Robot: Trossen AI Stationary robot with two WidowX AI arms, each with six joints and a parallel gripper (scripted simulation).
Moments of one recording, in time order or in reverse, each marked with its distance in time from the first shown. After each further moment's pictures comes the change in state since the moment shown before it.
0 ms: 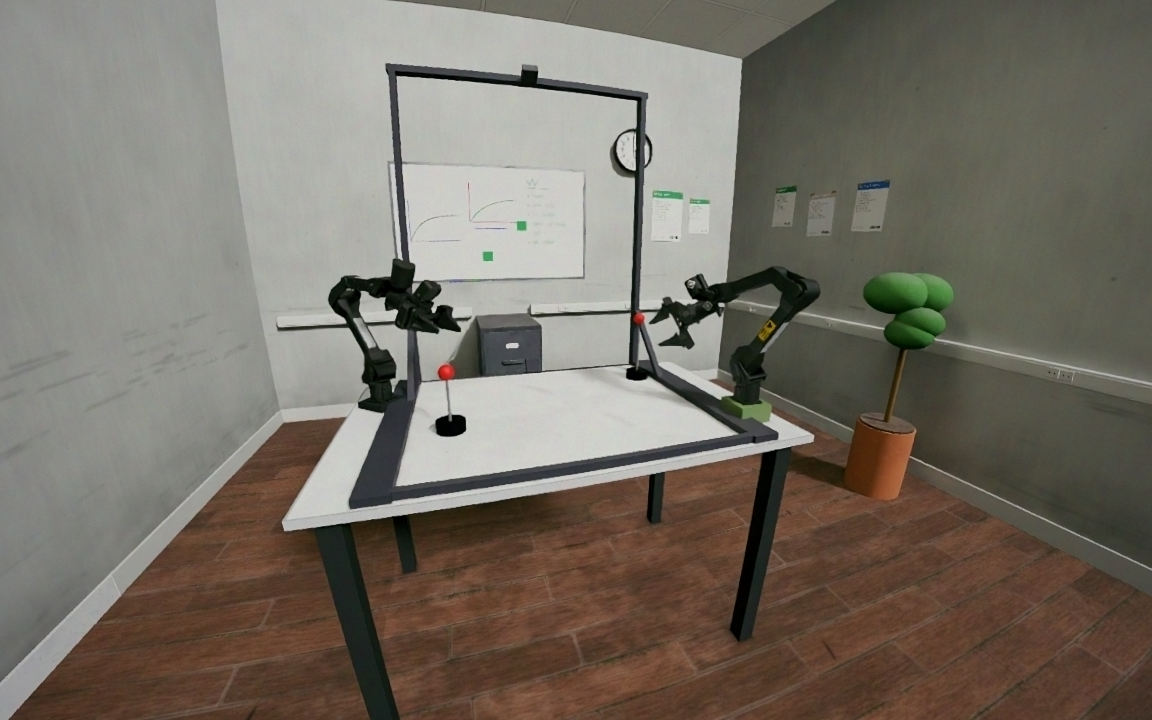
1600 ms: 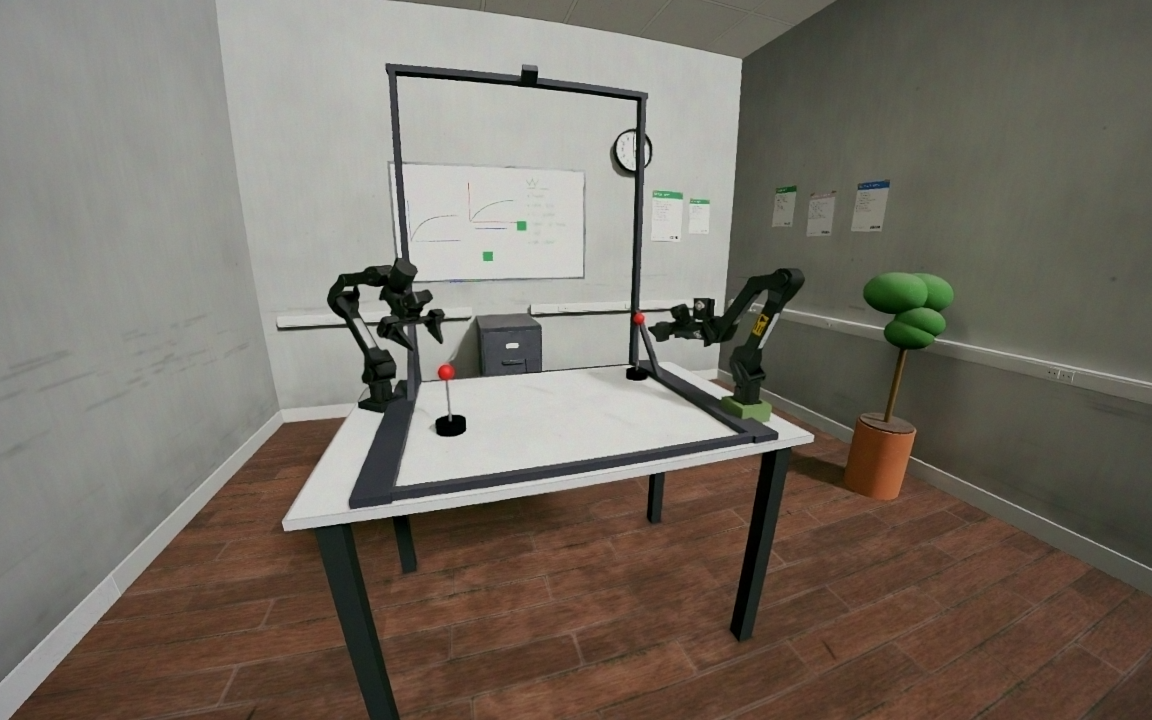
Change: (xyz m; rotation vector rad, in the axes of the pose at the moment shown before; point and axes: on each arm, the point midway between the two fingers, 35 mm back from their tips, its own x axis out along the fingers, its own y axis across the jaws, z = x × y) left arm 0.000 -0.056 -0.069 0.913 -0.151 -0.830; right arm -0.036 -0.004 -0.054 0.259 0.367 -0.113
